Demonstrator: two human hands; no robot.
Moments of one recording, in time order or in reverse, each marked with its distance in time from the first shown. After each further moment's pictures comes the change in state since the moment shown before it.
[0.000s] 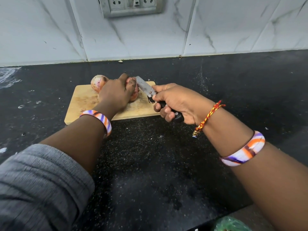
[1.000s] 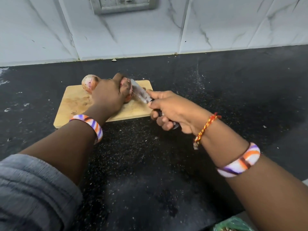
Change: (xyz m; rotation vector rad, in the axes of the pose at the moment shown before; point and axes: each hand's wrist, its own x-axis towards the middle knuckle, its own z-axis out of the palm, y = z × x) left_hand -0.003 -0.001 0.005 0.045 0.089 0.119; right_hand 0.006 0.021 -0.008 -0.072 -0.009 -0.030
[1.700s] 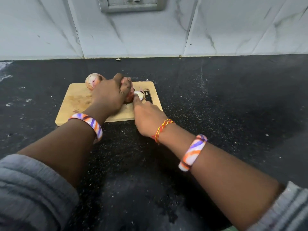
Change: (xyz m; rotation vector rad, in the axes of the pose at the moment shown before) left_hand 0.002 -0.004 -0.003 -0.051 -0.048 -0.114; right_hand 0.031 0.012 0.042 -1.171 0.226 -0.224
